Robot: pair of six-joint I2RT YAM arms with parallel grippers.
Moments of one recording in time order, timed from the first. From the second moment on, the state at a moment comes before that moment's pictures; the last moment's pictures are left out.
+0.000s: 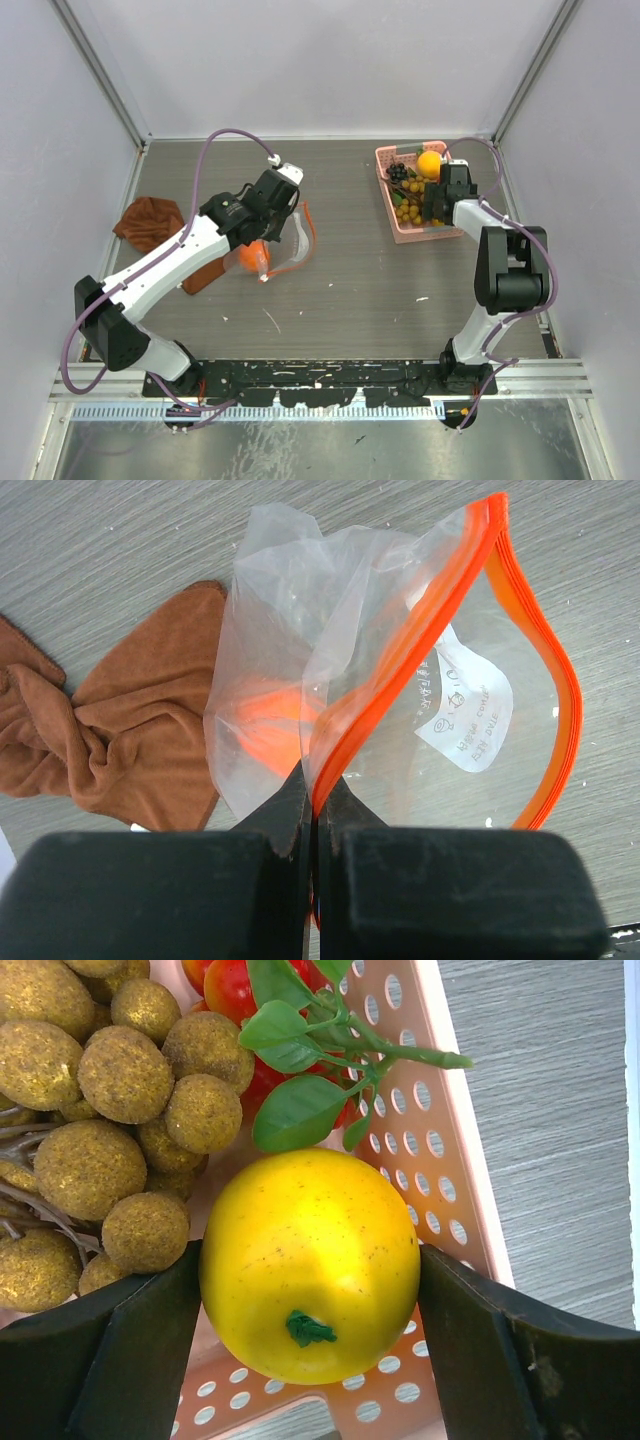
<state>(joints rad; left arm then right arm) -0.76 1.47 1.44 -0.87 -0.41 -0.20 -0.02 1.76 1.09 -0.17 0.29 0.02</state>
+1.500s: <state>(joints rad) -0.76 1.47 1.44 -0.87 -0.39 -0.20 0.35 1.19 0.96 -0.22 0.06 0.18</state>
